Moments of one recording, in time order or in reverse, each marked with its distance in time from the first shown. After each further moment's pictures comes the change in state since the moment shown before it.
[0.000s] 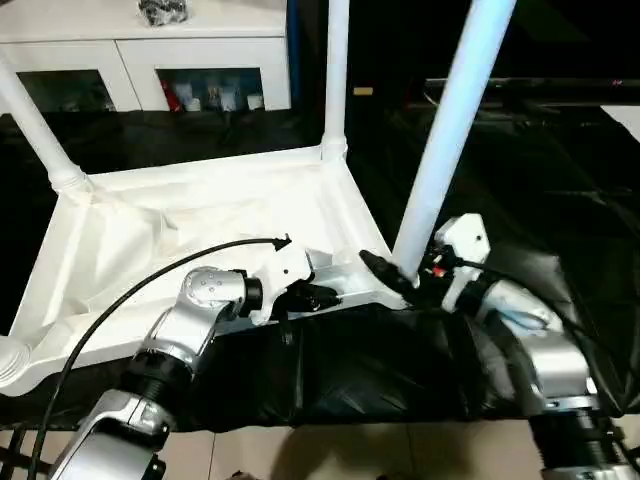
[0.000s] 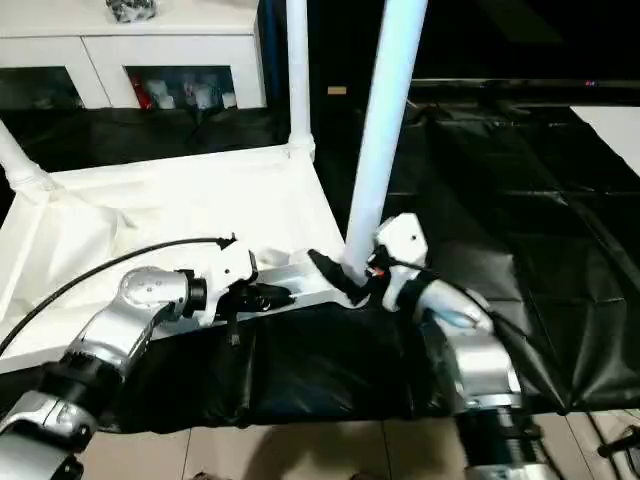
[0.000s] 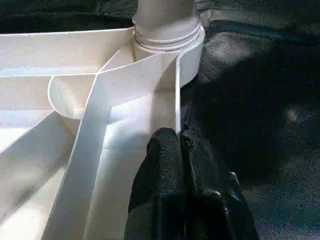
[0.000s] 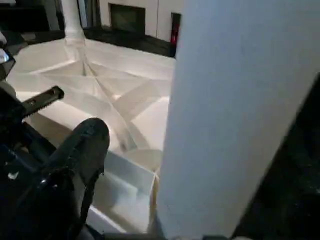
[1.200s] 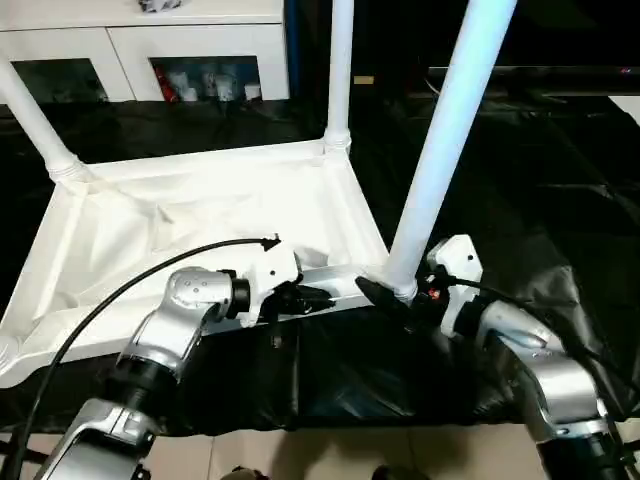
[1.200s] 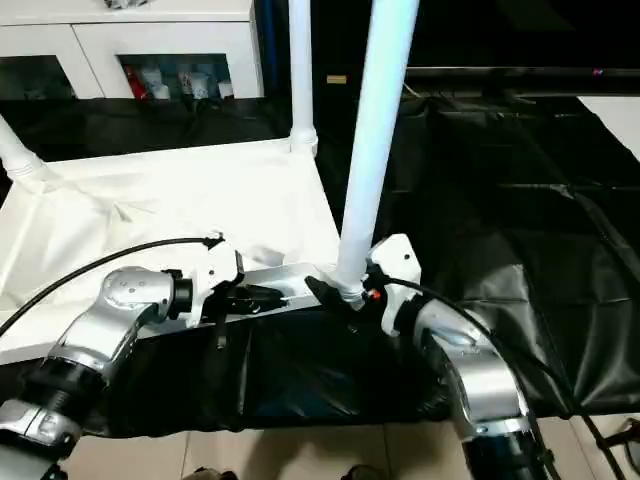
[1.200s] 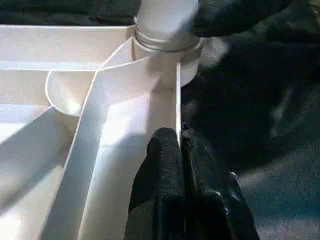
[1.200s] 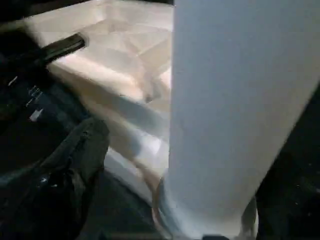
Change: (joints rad) left arm 0.003 0.045 0.004 -0.060 -0.044 0.039 -0.104; right arm 0.076 -0.095 0.058 -0.084 0.045 0.107 0.082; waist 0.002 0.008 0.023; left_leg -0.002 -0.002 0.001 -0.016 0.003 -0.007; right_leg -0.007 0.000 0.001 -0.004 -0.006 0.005
